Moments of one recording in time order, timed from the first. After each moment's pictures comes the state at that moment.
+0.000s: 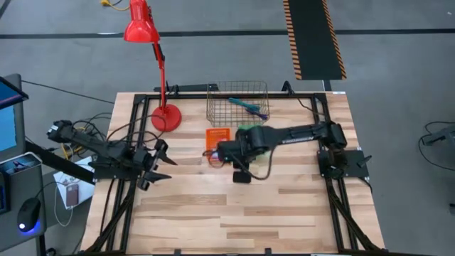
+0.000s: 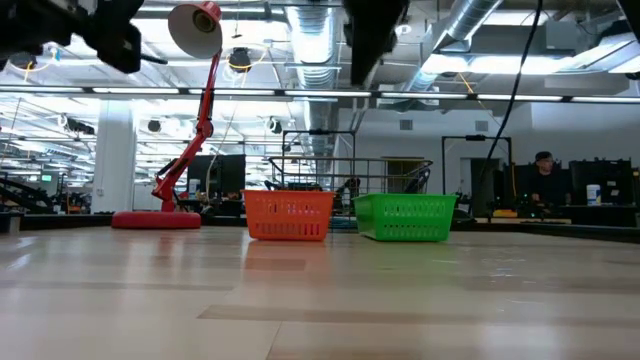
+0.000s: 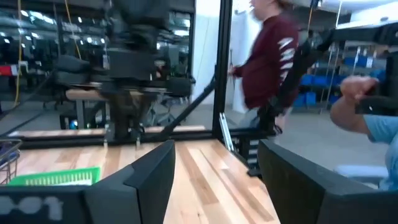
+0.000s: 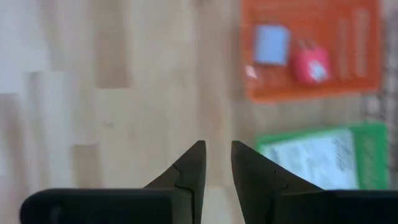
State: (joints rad) left arm -0.36 0.35 0.11 0.42 -0.05 -0.05; right arm 0.13 2.00 1.99 -1.31 0.08 0.12
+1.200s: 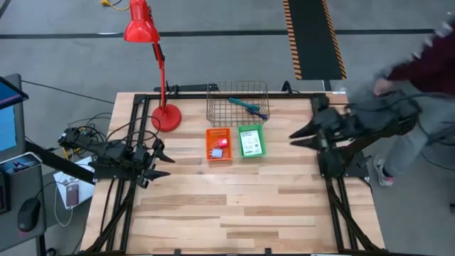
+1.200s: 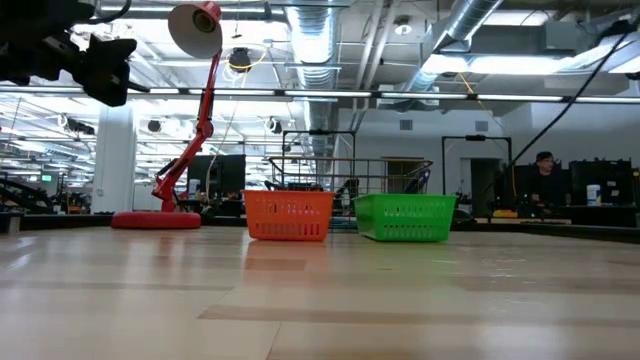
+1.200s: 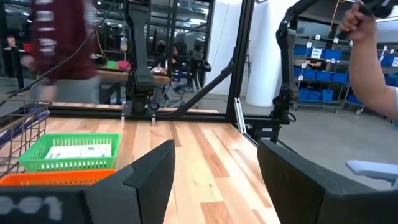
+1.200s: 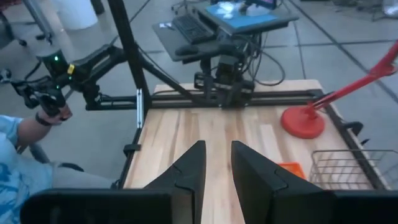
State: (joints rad) left arm -0.36 0.02 0.01 0.13 -0.12 -0.11; right arm 0.45 1.25 1.94 -1.11 0.31 0.19
